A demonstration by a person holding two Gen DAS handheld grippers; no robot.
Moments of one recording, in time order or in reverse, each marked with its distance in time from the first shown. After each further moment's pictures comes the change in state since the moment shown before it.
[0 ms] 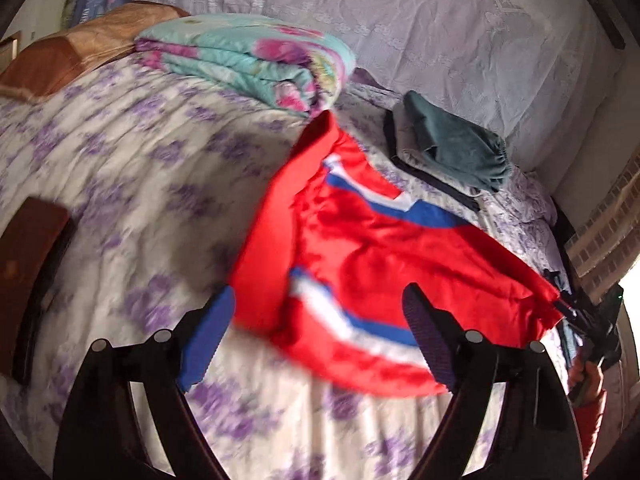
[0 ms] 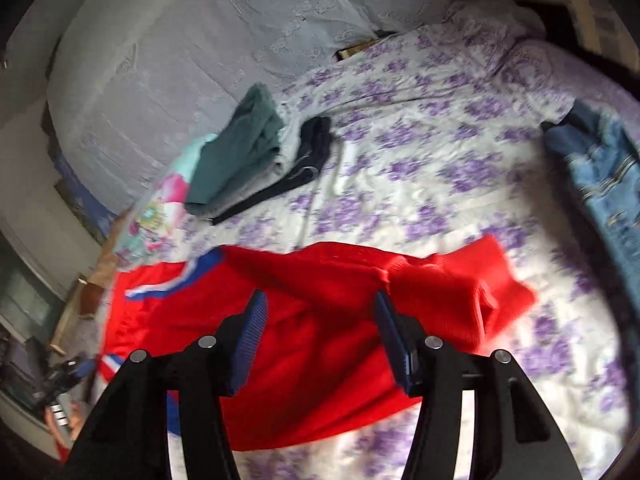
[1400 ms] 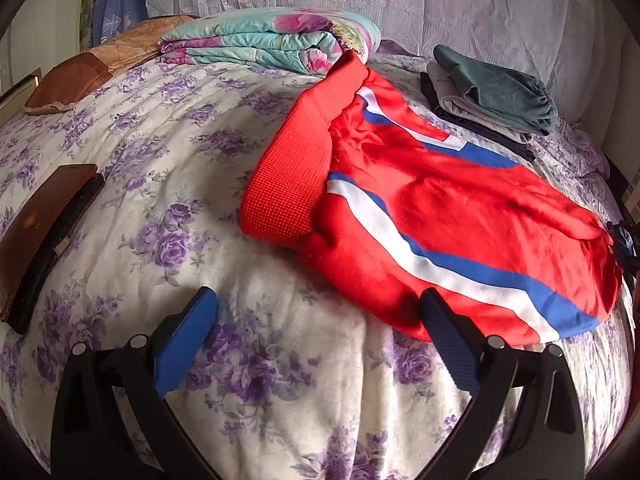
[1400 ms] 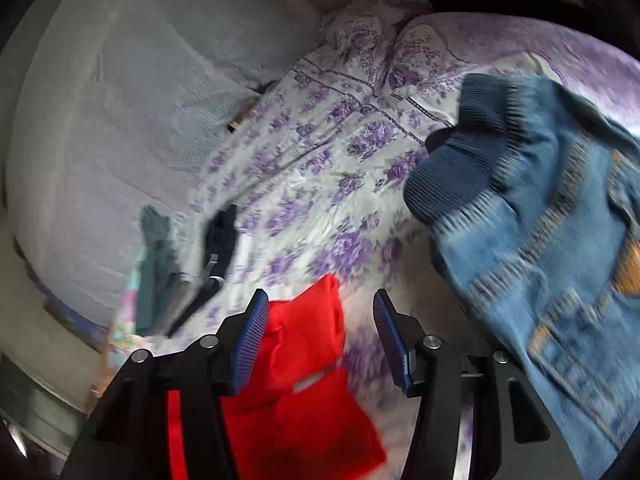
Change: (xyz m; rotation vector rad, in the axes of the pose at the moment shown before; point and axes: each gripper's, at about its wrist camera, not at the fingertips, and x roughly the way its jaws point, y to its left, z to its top) left arm 0.031 -0.013 -0.052 0.120 0.014 0.217; right arm 0.017 -0.143 0.046 0.376 -0.153 0.039
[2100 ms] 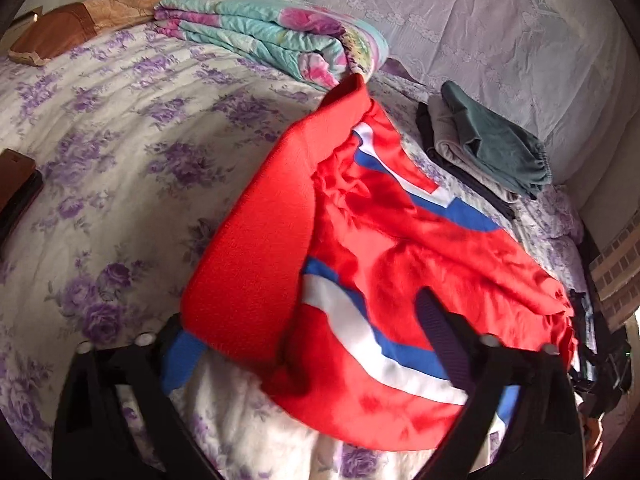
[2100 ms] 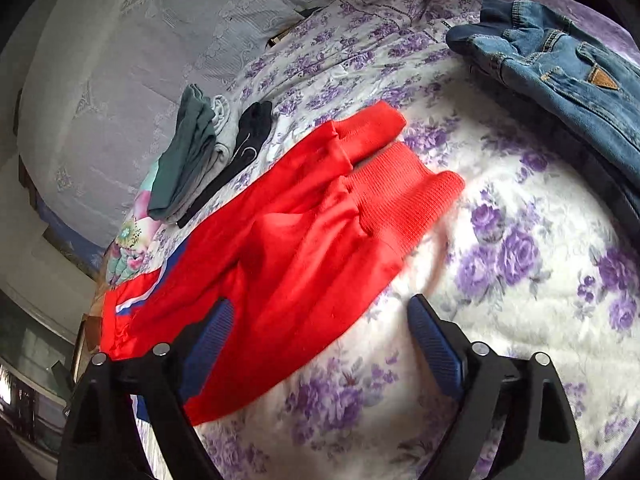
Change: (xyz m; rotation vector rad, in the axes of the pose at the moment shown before) left arm 0.032 0.006 0.044 -0.187 0.001 -0.137; right arm -0.023 0.041 -0.122 -0.145 0.182 -0.035
